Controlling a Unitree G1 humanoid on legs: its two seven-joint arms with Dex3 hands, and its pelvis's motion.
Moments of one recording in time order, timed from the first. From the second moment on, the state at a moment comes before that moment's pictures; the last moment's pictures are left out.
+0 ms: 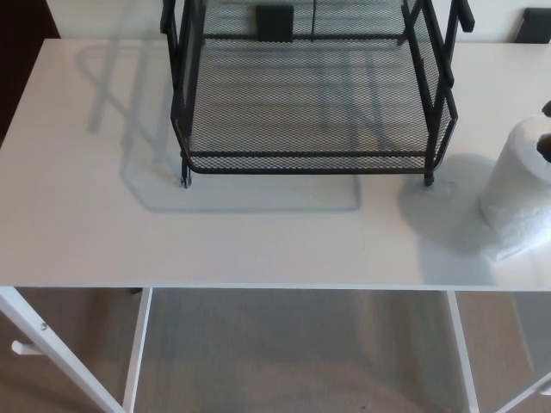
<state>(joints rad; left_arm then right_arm) 0.21 0.73 0.38 1.14 -0.10 0.05 -0.23 -0.48 -0.95 0.22 0.16 -0.66 -0.01 0.44</state>
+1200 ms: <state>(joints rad) 0.21 0.73 0.36 1.15 -0.10 0.03 -0.22 -0.45 -0.89 0.27 0.30 -0.70 -0.02 0.38</state>
